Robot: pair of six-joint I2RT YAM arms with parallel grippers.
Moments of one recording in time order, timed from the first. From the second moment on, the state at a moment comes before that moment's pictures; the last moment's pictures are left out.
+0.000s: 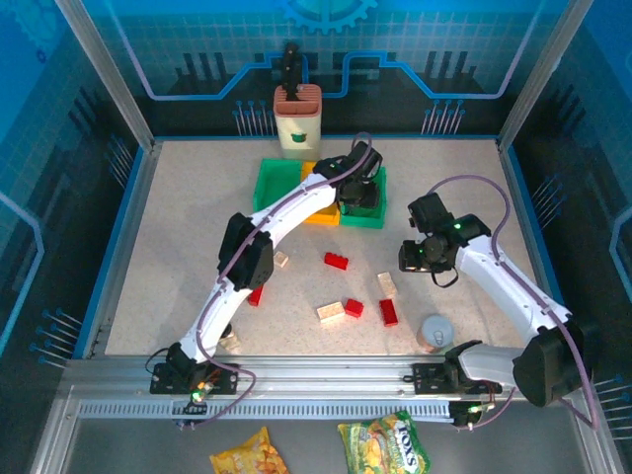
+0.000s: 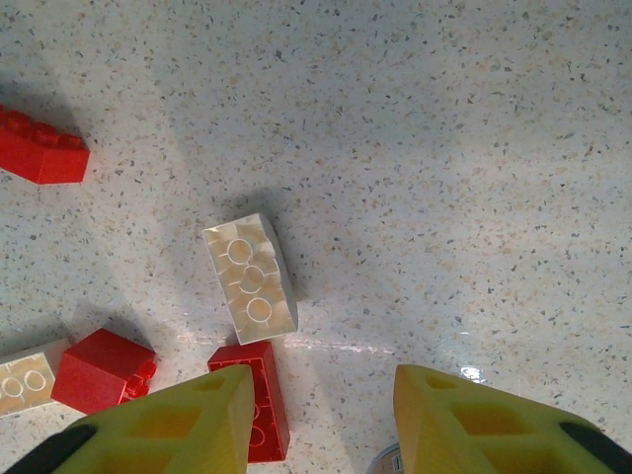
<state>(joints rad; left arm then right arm) -0.67 2.49 2.39 -0.87 0.00 -0.50 0.37 1.23 1.03 -1.06 0.02 0.40</state>
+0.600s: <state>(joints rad) -0.66 2.56 2.40 -0.84 -0.02 -0.50 0.37 1.22 1.01 -1.08 0.02 0.40</state>
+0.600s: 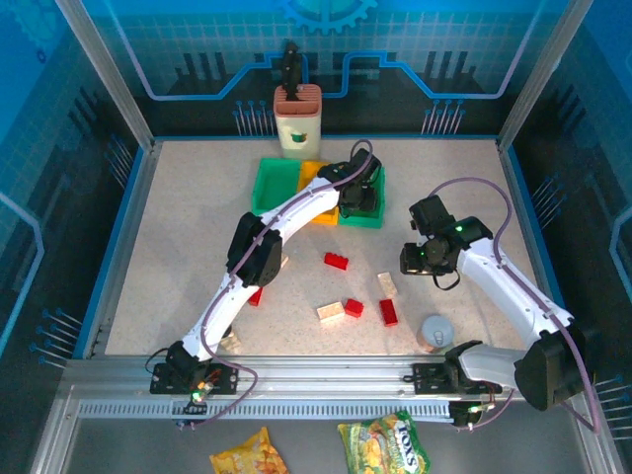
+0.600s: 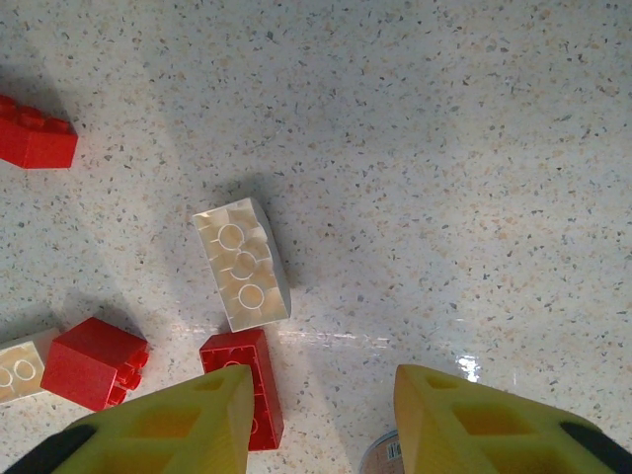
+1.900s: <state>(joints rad) -0.48 1.86 1.61 -0.76 0.03 -0.50 0.44 1.38 1.04 -1.02 0.00 0.42</state>
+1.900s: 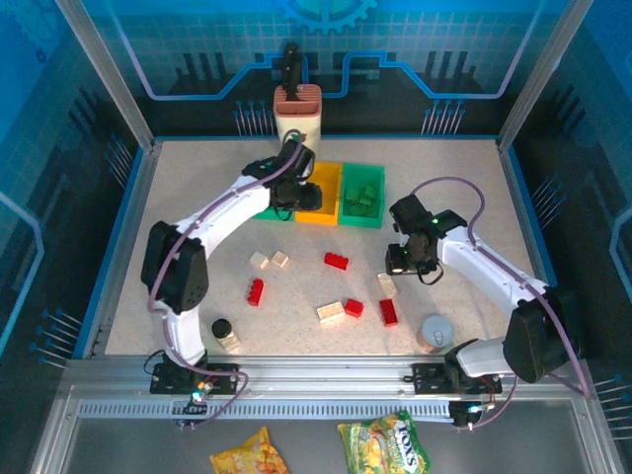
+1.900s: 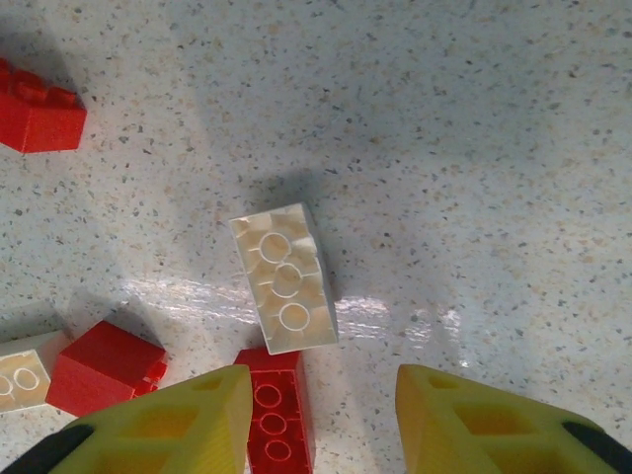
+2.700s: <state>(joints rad) -0.23 1.40 1.08 -0.75 0.09 -0.49 0.64 1.65 1.22 -0.95 0.01 0.57</state>
